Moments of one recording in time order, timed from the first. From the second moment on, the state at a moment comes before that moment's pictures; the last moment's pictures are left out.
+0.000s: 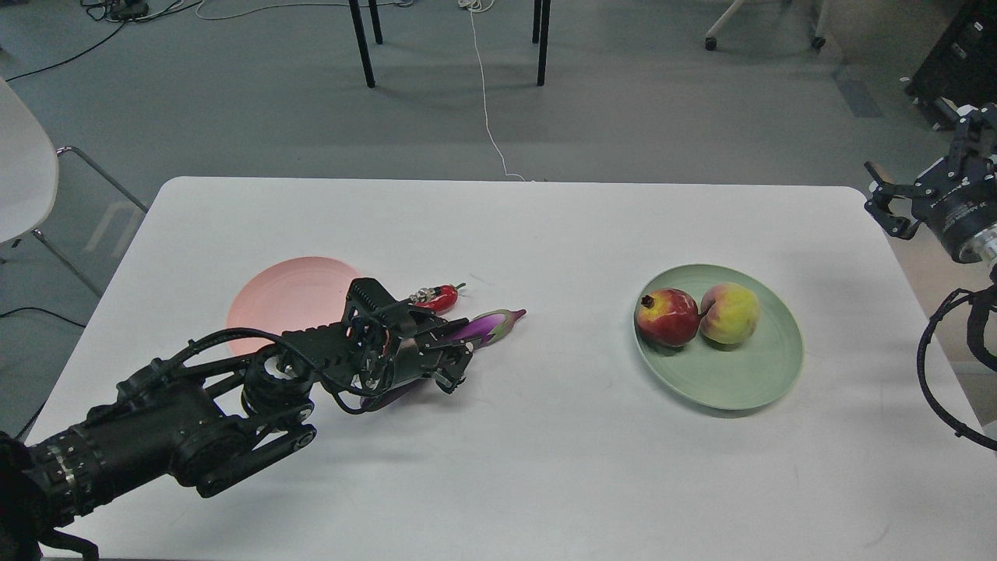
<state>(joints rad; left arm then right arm) -0.68 0.29 -0.34 -1.11 2.18 -0.06 -0.12 0.71 -0.68 0.57 0.65 0.16 0.49 0.30</state>
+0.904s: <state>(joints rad) -0.66 0.66 -0.38 -1.14 2.07 -0.04 -0.15 0.73 -0.68 0.60 0.68 0.15 0.49 0.30</state>
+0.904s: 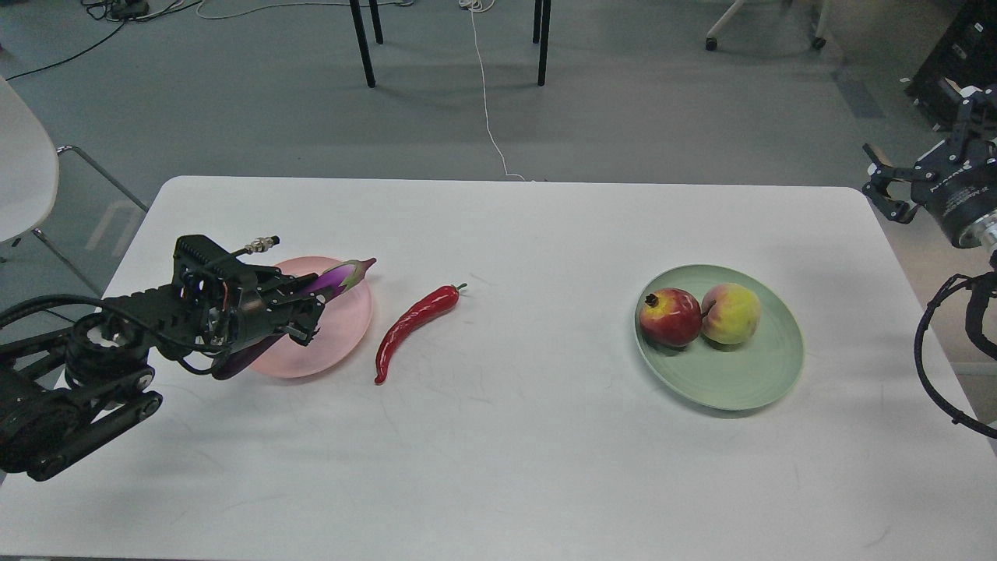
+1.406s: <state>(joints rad) -0.68 0.63 -0.38 -1.14 2.06 -0.03 -0.15 0.75 -0.69 0.59 0.68 0.15 0.49 0.30</state>
